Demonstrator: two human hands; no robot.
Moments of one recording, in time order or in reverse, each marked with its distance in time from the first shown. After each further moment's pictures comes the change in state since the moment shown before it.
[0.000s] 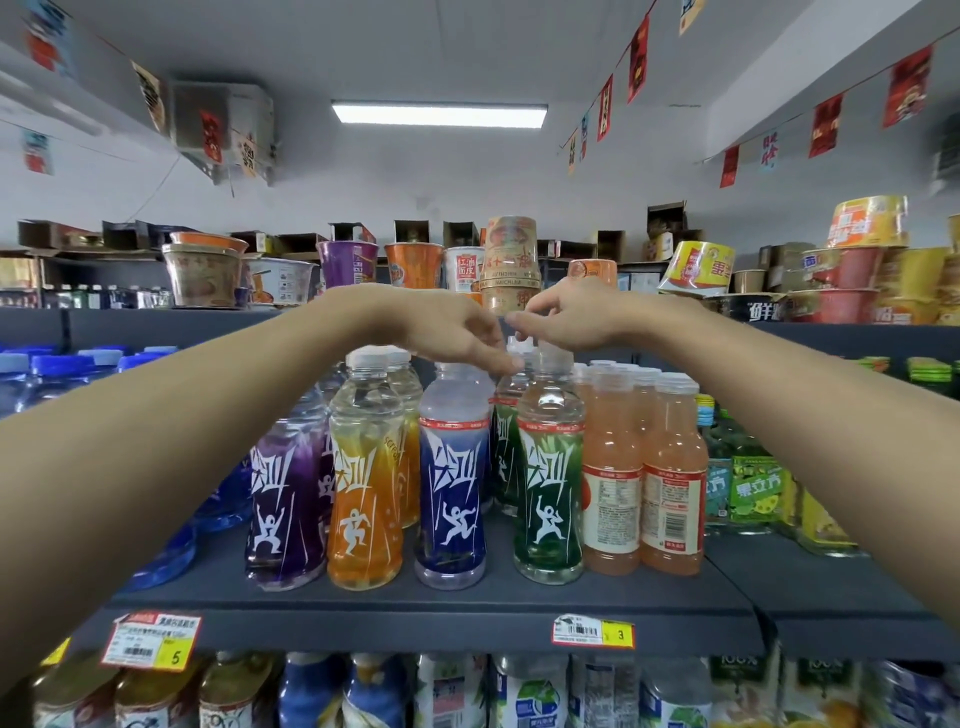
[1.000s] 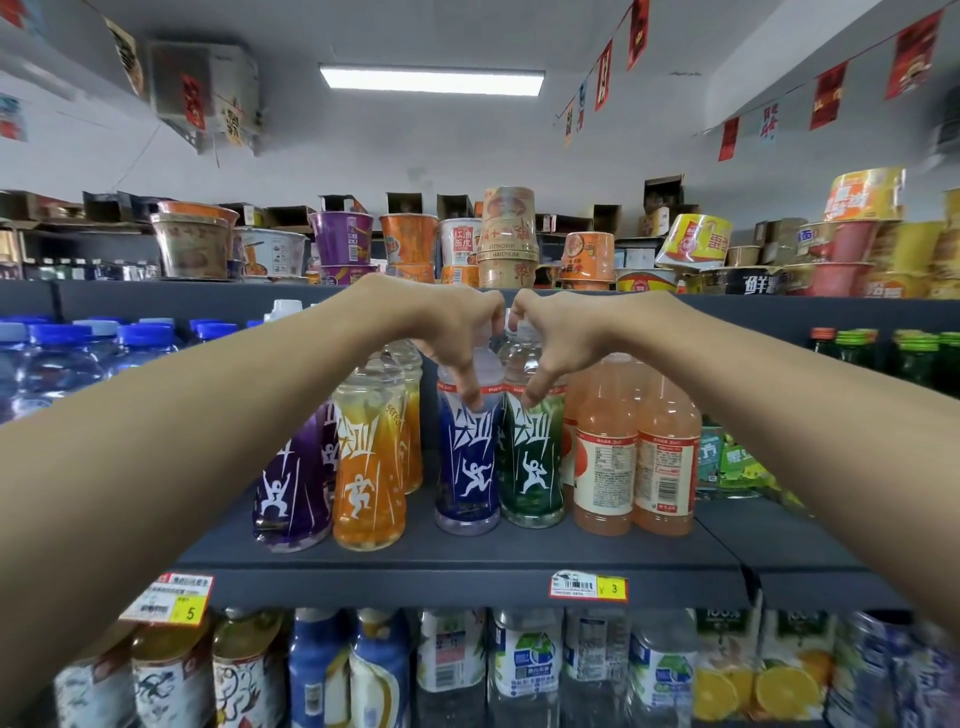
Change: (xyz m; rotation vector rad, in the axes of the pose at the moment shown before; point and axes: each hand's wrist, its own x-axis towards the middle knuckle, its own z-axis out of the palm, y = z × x) left_hand 0.025 -0.008 0.023 0.255 0.008 -0.089; right_hand -0.009 -0.011 0.027 -0.174 -0.238 0.030
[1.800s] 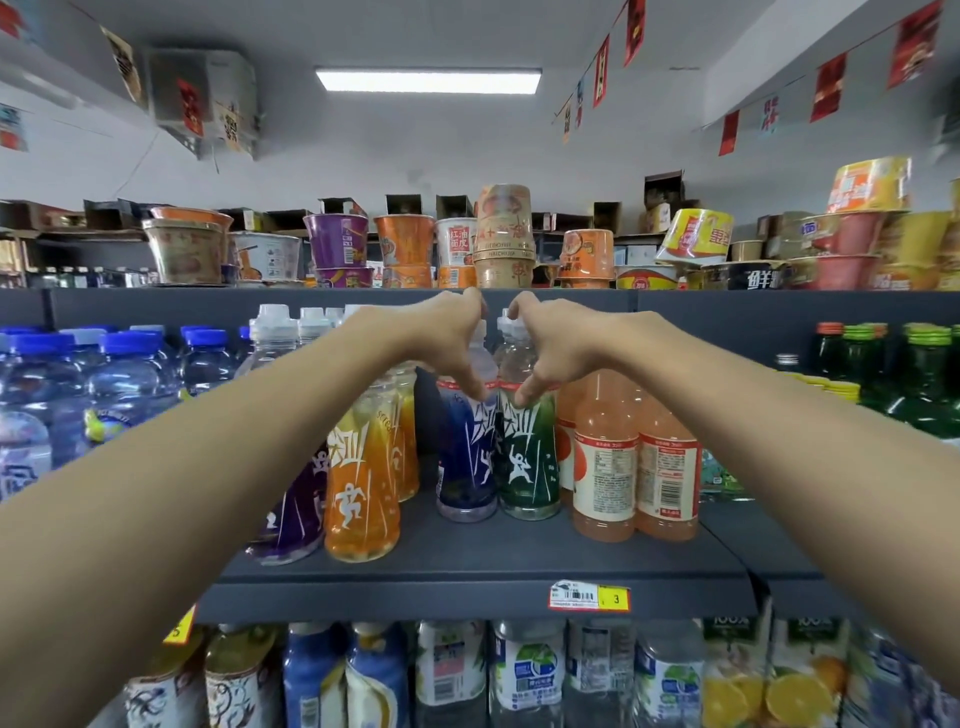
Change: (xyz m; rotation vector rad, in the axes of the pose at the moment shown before) left_hand 0.023 -0.013 0.028 -0.190 0.178 -0.072; right_hand 0.005 0.004 0.017 0.035 0.079 0.042
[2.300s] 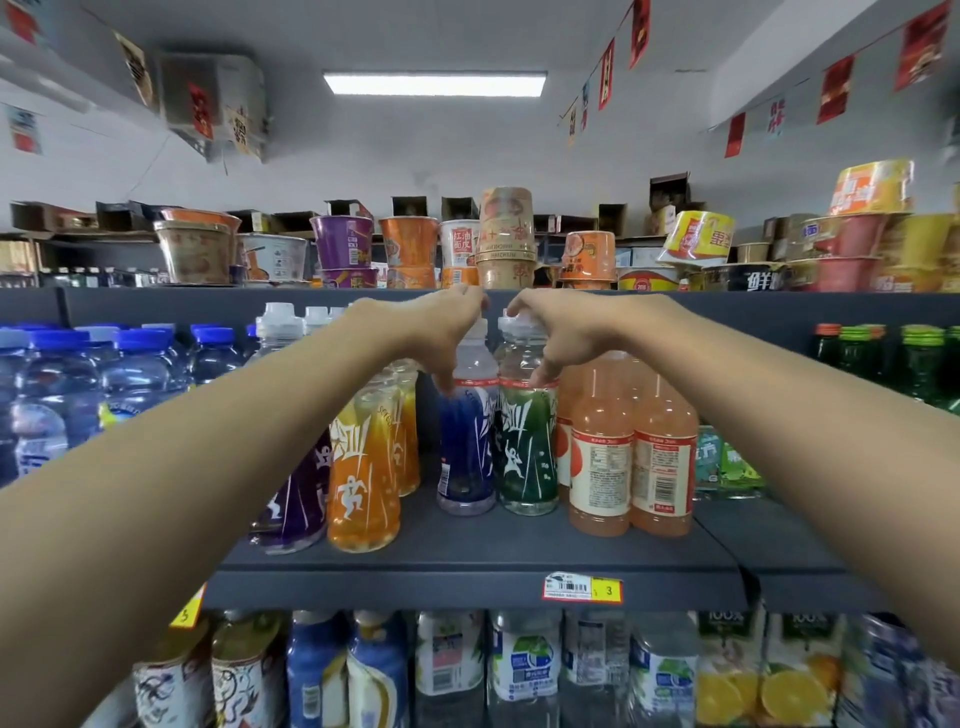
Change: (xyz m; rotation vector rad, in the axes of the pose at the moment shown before) left_hand -0.010 0.001 -0.006 0.200 0.019 0.043; right_hand 0.000 0.007 -0.014 0.044 -0.015 -0.002
